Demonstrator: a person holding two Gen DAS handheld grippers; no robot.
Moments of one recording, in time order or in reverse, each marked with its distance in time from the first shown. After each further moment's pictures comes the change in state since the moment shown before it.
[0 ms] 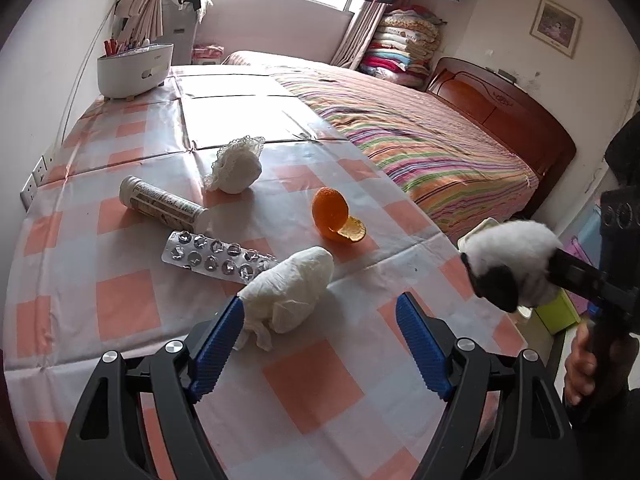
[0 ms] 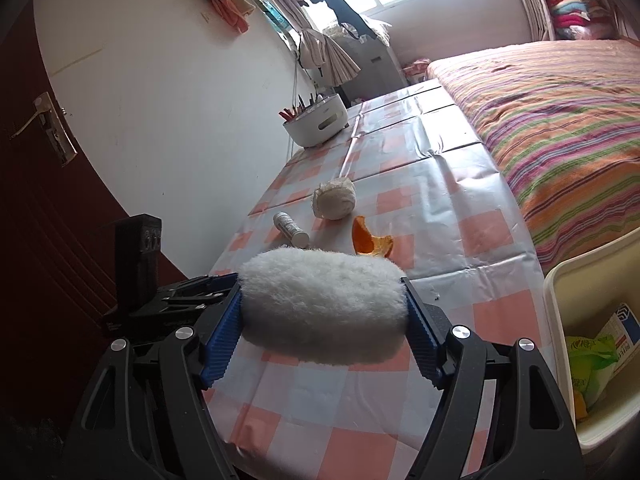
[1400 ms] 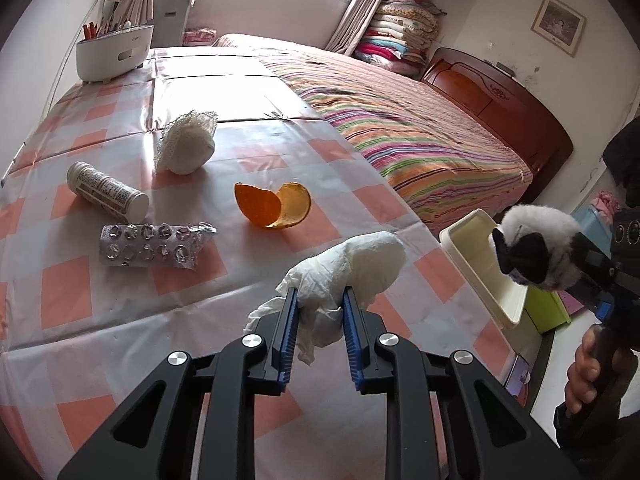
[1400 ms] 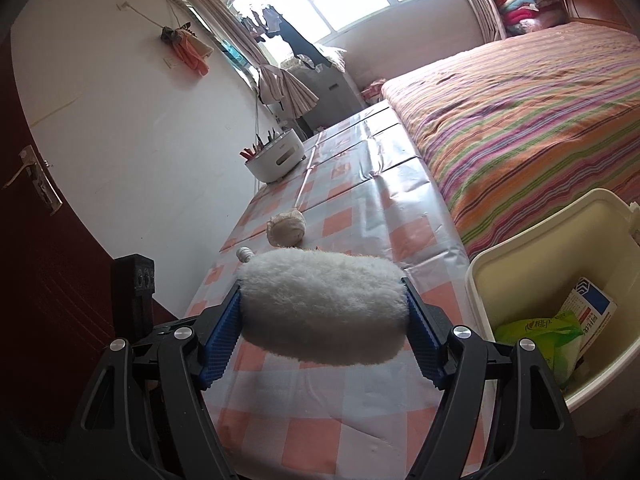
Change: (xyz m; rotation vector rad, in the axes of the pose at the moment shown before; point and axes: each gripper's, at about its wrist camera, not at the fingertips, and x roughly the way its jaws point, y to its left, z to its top) left arm 0.027 -0.042 -0.003 -0.017 0.045 -0.052; right arm -0.049 -0.052 -0.014 0.124 -0.122 -0.082
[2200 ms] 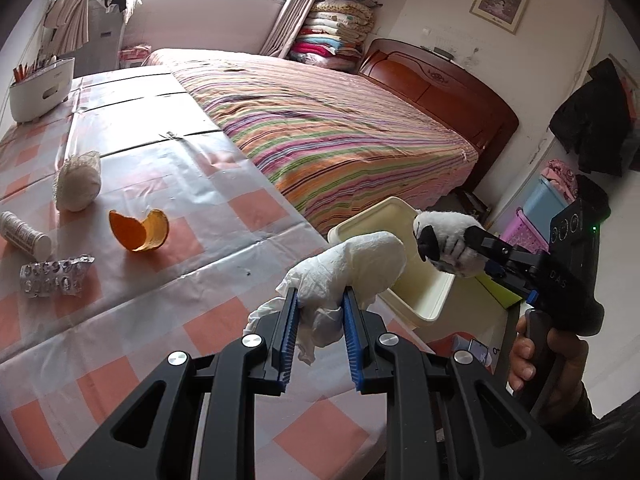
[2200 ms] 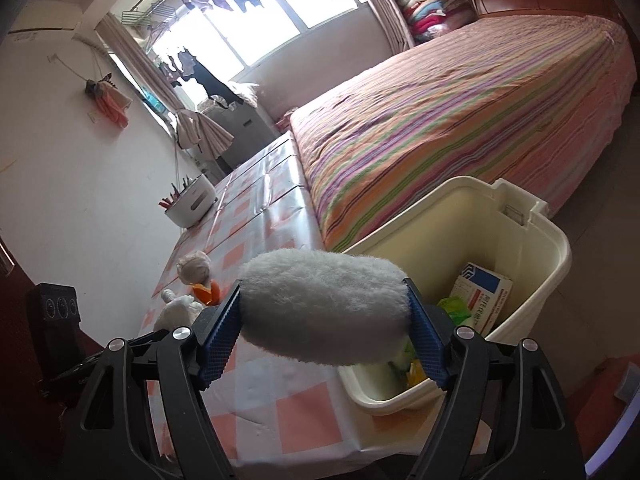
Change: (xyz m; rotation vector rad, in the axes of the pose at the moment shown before) left arm 0.001 -0.096 0.003 0.131 -0.003 -0.165; right arm -0.060 -0.094 -0.011 0.172 -0.122 -0.254
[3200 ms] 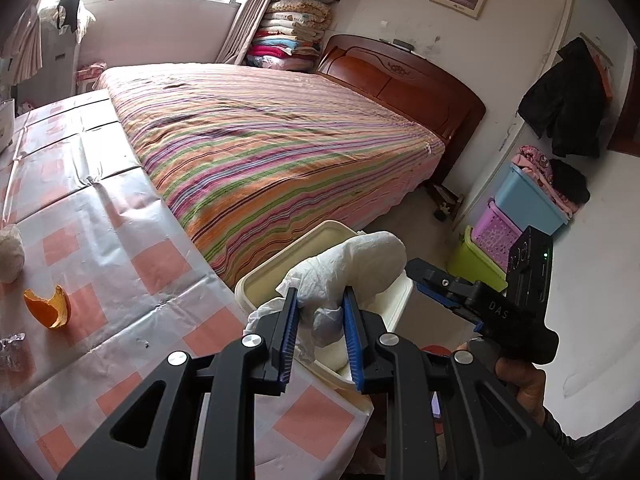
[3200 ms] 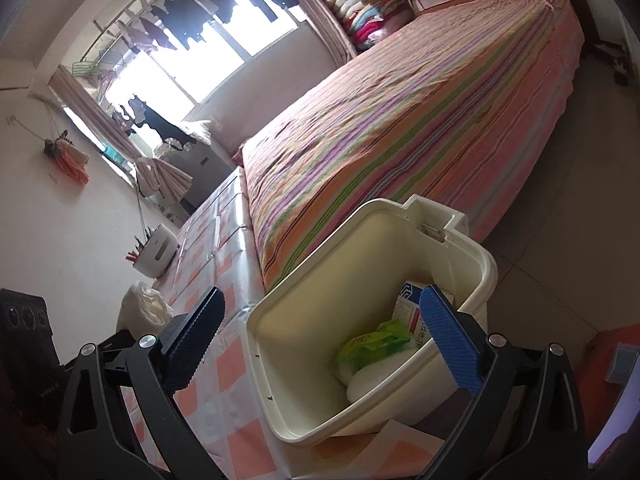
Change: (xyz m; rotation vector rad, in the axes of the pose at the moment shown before) left arm 0.046 -0.076 0.050 0.083 0.007 -0.094; right arm -0.017 -0.060 0.018 0.169 -0.080 -0.091
